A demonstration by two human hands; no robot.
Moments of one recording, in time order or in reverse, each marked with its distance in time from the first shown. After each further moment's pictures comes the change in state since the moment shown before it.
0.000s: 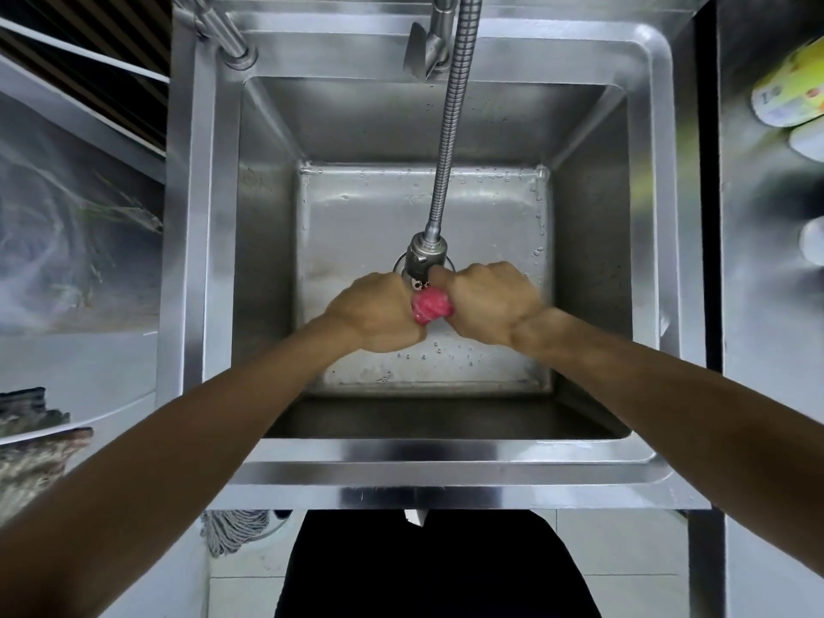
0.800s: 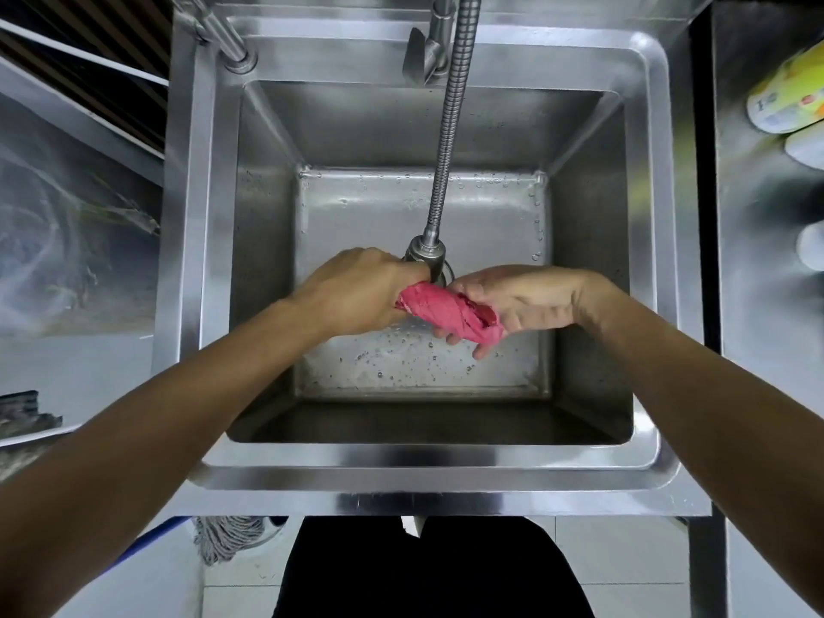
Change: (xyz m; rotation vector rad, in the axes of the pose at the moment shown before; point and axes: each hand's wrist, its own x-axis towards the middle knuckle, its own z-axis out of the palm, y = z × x) left_hand -0.001 -0.019 -0.026 0.242 0.287 0.543; right_hand -0.002 0.058 -0.006 1.470 -0.769 -0.010
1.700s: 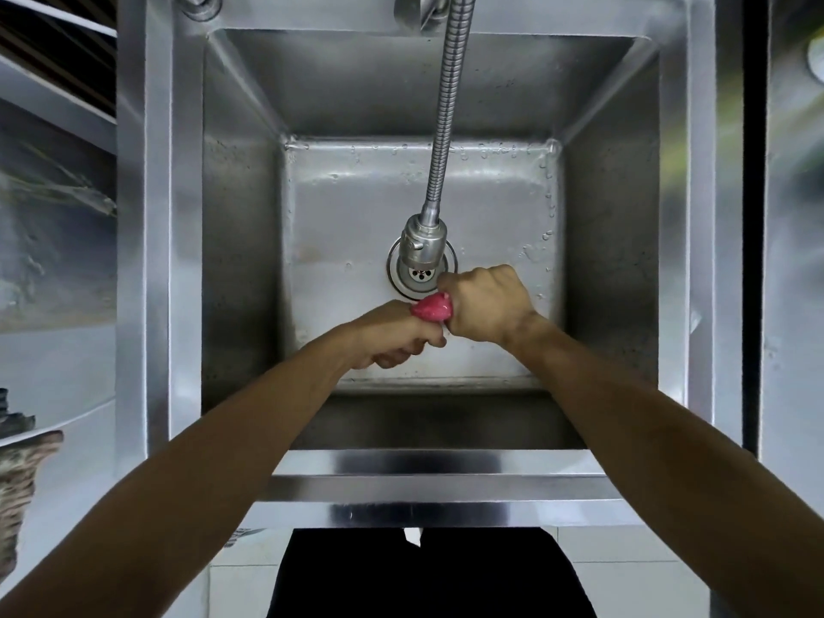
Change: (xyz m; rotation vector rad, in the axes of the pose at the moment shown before) left_hand 0.017 0.004 0.101 -1.085 -0.489 -0.795; right_hand 0.080 0.061 0.004 -1.471 0.899 0.009
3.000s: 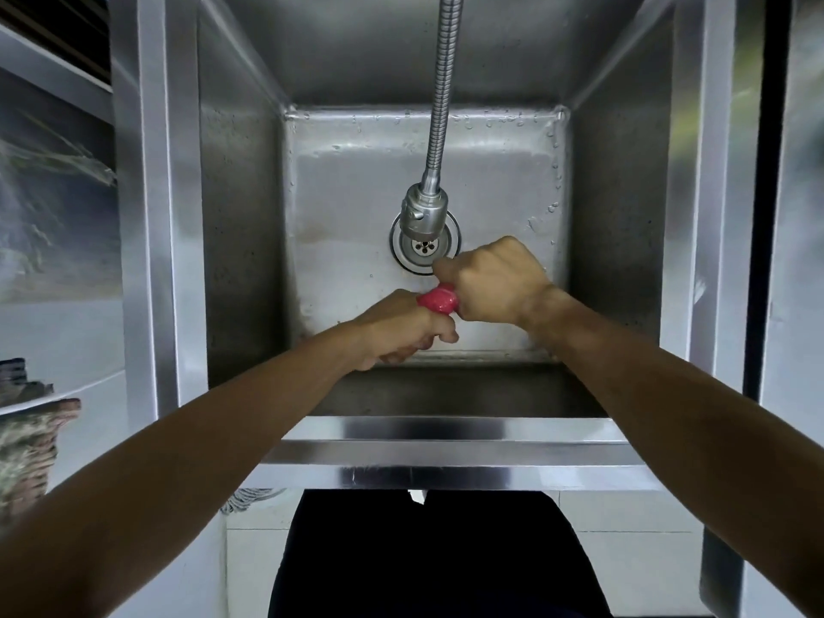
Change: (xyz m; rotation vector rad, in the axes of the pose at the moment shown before) left_hand -0.039 0.005 0.028 -0.050 0.062 0.008; right_hand -0.017 0.002 -0.014 -0.094 0.134 -0.271
